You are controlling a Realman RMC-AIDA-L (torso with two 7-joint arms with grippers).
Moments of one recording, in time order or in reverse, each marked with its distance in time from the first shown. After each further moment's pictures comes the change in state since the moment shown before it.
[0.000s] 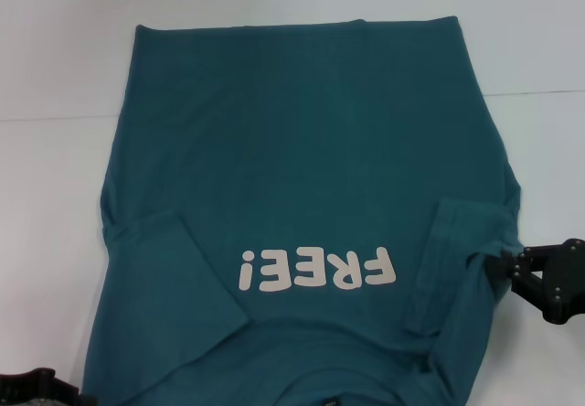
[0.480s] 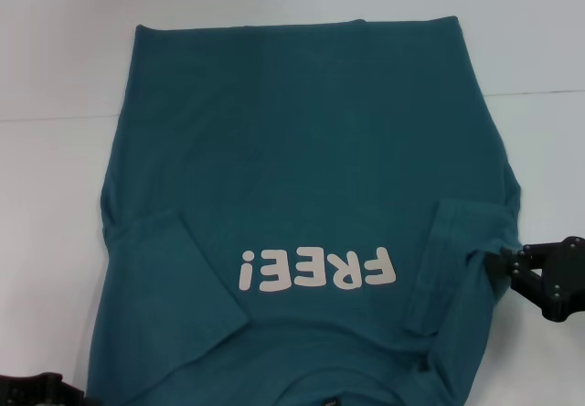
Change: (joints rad) left arm -0.006 -0.005 0.033 -0.006 -0.006 0.002 0.047; right arm 0.004 0.000 0.002 0.001 0.001 0.004 0.000
